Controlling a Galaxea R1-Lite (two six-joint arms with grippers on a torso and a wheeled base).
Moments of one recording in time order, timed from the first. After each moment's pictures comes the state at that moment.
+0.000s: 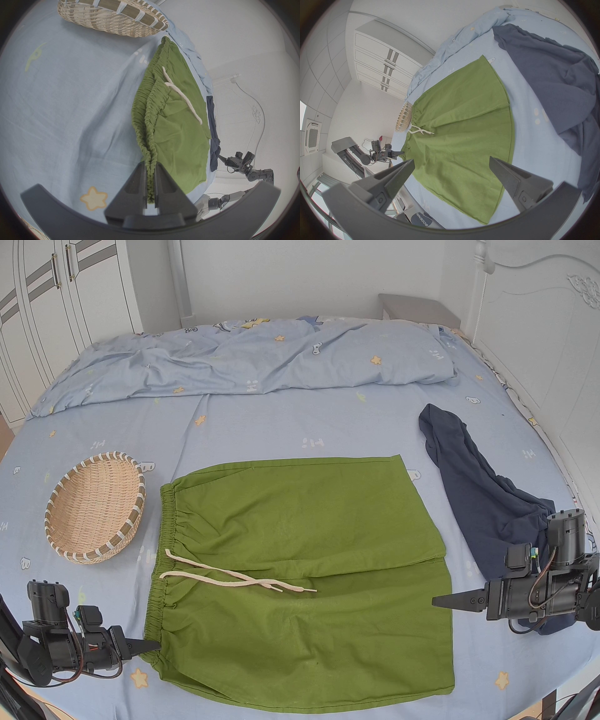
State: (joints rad) left arm 0.15 1.76 -0.02 -0.92 -0.68 -0.42; right arm 0.26 1.55 -0.41 -0.47 0.54 0.35
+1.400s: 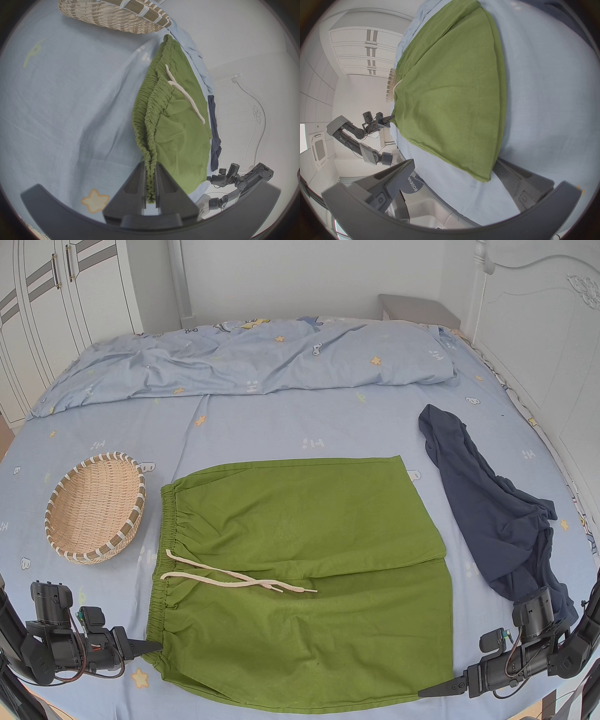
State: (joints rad) left arm 0.15 1.80 -0.02 -0.95 -0.68 -0.41; right arm 0.31 1.89 -0.02 -0.82 0.65 0.32
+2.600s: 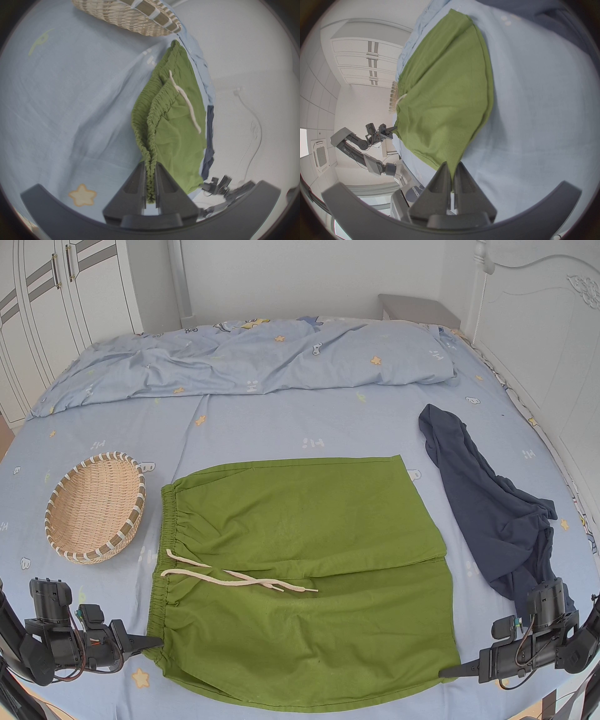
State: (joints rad) left arm 0.13 1.78 -0.02 -0.96 -0.68 -0.55; right arm 0.22 1.84 -0.02 -0.85 0.68 0.35
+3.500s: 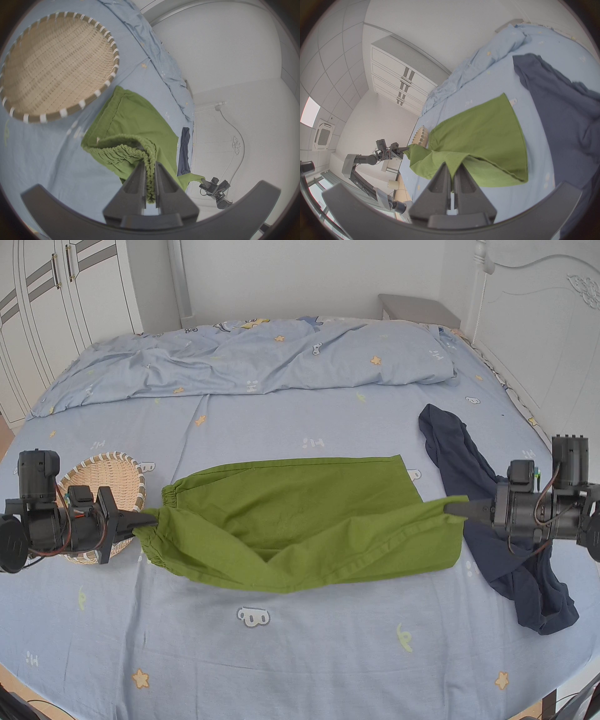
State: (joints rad) left arm 0.06 1.60 -0.77 -0.30 -0.65 -0.78; right arm 0.18 1.61 -0.79 -0.38 0.67 0.41
